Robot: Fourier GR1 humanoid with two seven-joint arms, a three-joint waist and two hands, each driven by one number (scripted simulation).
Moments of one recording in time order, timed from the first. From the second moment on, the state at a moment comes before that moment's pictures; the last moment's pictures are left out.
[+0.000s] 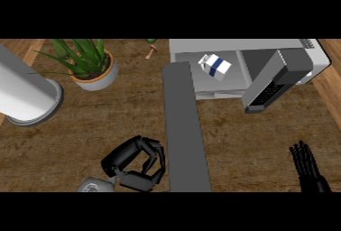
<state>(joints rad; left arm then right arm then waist) -0.09 0.00 -0.25 -1.40 -0.27 -0.51 -0.31 0.06 -0.20 -0.32 -0.87 0.04 0.34 -0.88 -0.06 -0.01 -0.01</state>
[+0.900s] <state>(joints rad) -0.29 0.02 -0.80 -1.17 -0.02 0.03 -0.25 0.37 -0.25 -0.17 -1.57 -0.28 0.53 -0.60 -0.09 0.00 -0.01</state>
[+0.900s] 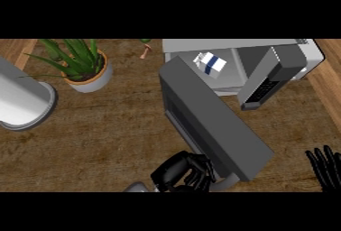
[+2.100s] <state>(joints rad) -0.71 0.00 -0.94 -1.02 0.38 0.56 -0.24 0.41 -0.33 -0.08 -1.96 -0.48 0.57 -0.34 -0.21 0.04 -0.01</state>
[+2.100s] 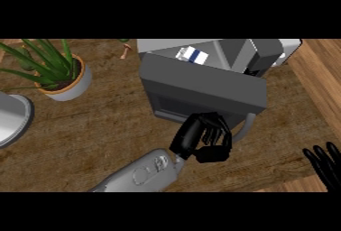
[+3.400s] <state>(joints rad) -0.92 0.00 -0.81 -0.82 0.75 0.54 -0.38 0.36 -0.39 -0.10 -2.08 -0.62 0.52 -0.20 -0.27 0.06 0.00</state>
